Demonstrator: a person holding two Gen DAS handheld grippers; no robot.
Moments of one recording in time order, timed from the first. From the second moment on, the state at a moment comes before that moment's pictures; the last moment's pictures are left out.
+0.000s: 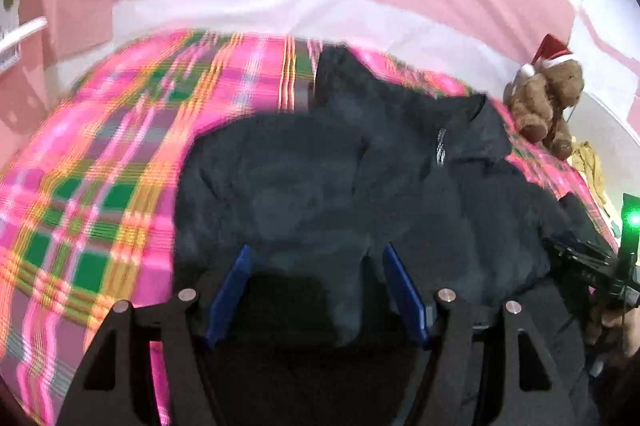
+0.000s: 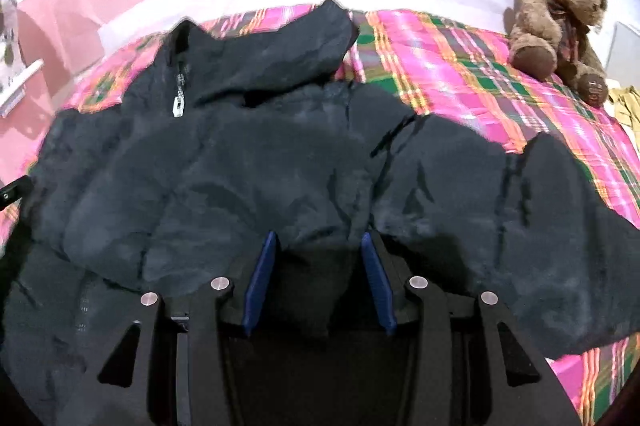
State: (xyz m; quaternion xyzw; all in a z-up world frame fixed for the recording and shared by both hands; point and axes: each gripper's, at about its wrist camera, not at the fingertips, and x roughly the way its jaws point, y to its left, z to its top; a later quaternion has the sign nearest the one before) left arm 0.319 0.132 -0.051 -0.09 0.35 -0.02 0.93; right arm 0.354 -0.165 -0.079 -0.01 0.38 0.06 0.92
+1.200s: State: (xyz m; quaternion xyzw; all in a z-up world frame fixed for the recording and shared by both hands) left arm 0.170 0.046 0.049 -0.08 0.30 -0.13 0.94; right arm 0.138 -0.220 0.043 0.06 0.27 -0.01 0.96
